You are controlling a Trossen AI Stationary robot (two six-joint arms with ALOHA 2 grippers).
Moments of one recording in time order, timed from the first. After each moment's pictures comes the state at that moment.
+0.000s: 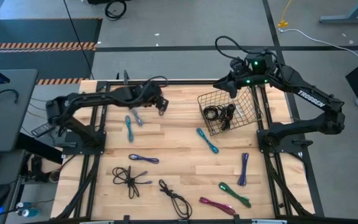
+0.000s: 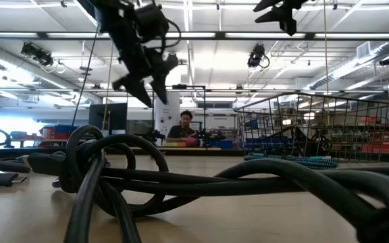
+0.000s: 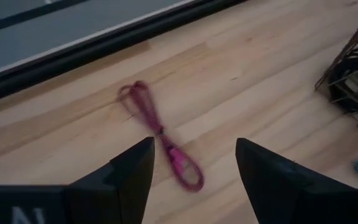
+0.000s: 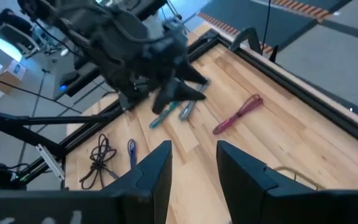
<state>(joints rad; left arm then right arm) 0.37 1.53 1.09 -0.47 -0.33 -0.60 -0.56 1.11 1.31 -0.67 -0.39 0.34</state>
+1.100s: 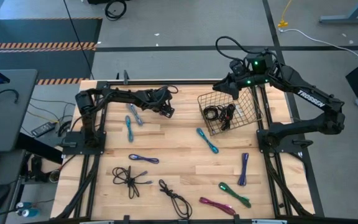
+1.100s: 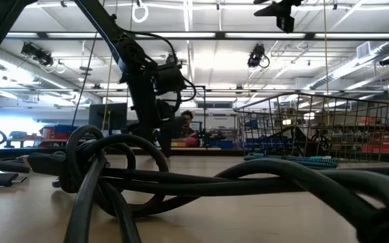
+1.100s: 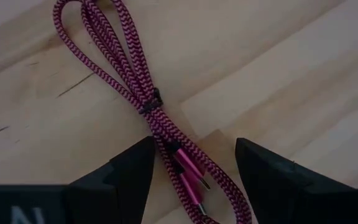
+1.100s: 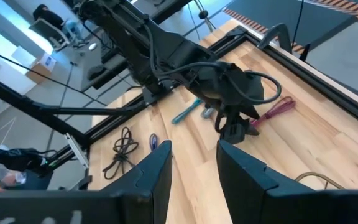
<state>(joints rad) 0.44 1.91 1.09 -0.31 -0.19 -0.54 -0.57 1.11 1.31 -0.65 -0.50 0.34</state>
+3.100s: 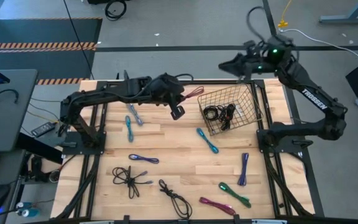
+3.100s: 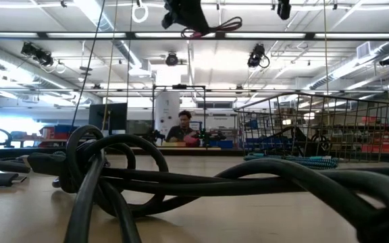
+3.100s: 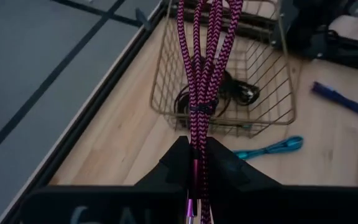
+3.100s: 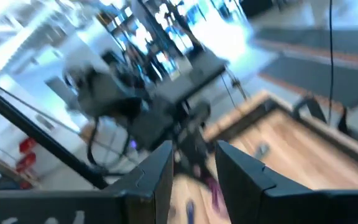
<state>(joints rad) 0.17 1.69 1.76 -0.76 -0.22 -0.15 -0.77 1.07 1.31 -0.31 -0.73 0.56</state>
